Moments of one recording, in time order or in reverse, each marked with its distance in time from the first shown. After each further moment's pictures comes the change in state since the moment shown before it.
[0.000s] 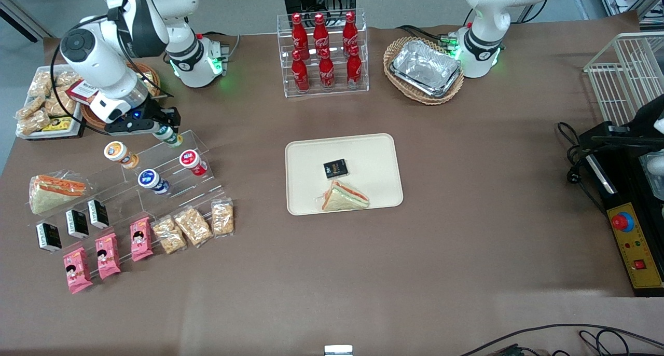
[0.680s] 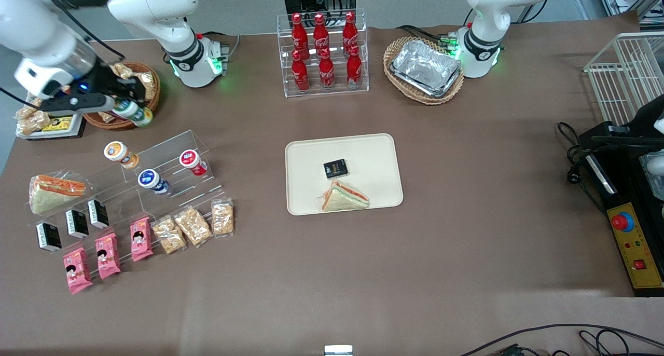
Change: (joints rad) arm 0.019 0.101 0.011 0.614 0.016 -0.624 0.000
